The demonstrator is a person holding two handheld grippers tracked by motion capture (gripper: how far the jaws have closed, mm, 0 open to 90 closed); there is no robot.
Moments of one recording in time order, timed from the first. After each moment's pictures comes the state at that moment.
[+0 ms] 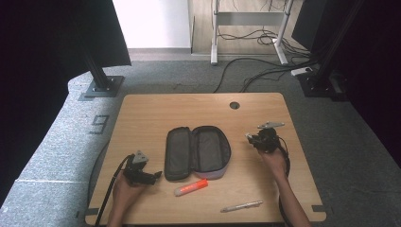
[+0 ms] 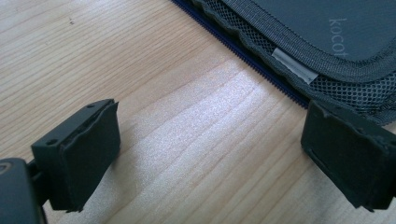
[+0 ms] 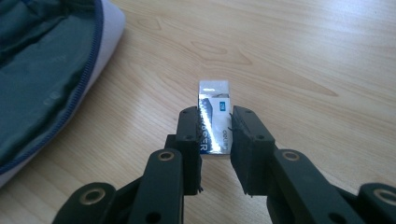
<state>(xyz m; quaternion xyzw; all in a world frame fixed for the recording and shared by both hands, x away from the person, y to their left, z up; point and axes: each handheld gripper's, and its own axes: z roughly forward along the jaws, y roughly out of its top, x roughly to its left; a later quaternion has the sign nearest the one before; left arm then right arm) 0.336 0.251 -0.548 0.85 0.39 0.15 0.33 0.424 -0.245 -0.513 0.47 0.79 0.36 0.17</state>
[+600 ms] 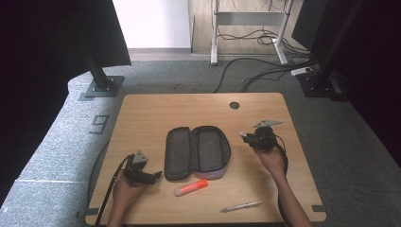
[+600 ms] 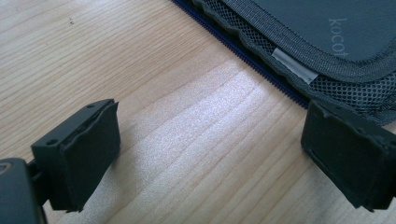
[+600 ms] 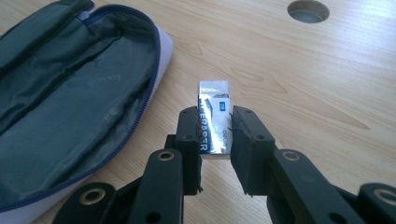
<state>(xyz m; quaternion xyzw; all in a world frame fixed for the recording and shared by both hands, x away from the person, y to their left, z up) 0.336 0.251 -0.548 0.85 0.39 0.15 0.33 0.416 -0.227 -0.490 0.43 0.80 0.39 0.16</state>
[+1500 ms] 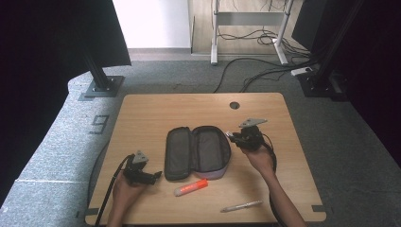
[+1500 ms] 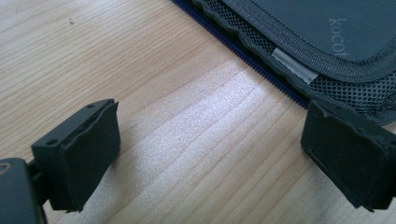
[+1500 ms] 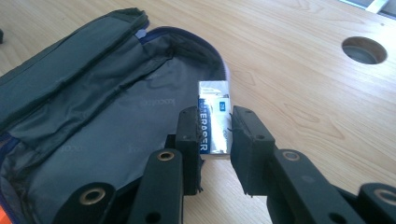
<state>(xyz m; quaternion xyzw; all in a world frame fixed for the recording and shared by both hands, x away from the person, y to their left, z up) 0.336 0.251 -0.548 0.85 0.39 0.15 0.33 0.411 -0.179 -0.475 0.38 0.82 0.40 0.16</state>
